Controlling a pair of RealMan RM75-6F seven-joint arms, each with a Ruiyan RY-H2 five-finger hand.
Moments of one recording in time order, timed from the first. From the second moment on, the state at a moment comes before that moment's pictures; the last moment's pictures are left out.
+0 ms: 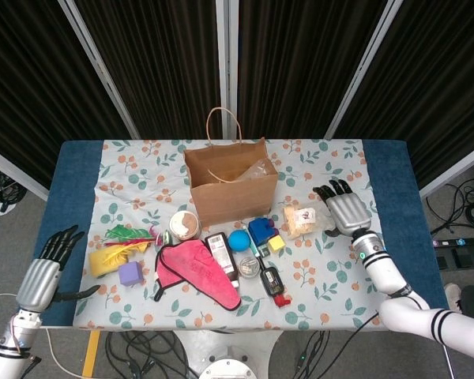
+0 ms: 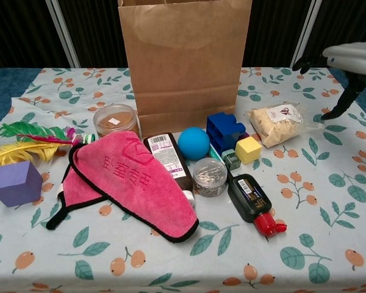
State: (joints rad) left arm -0.15 -1.37 0.03 -1.28 1.65 1.55 -0.35; right arm 0.72 -1.39 0.14 -1.38 -1.05 0.86 -0.30
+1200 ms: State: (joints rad) left arm -0.14 -1.36 0.04 -1.30 1.66 1.56 -0.36; right arm 0.73 -1.41 0.23 -1.44 -1.12 1.07 -0.32
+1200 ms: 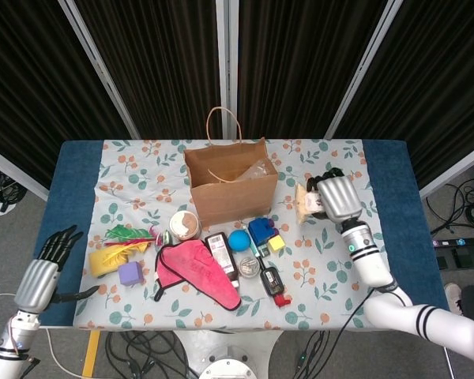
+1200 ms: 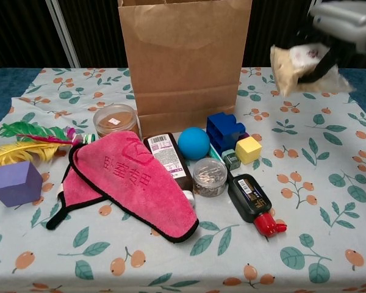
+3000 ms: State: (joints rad) left arm -0.14 -1.34 0.02 -1.31 1.65 1.56 -0.38; right arm 0.98 -1.49 0.48 -1.63 -0.99 1.32 -0.57
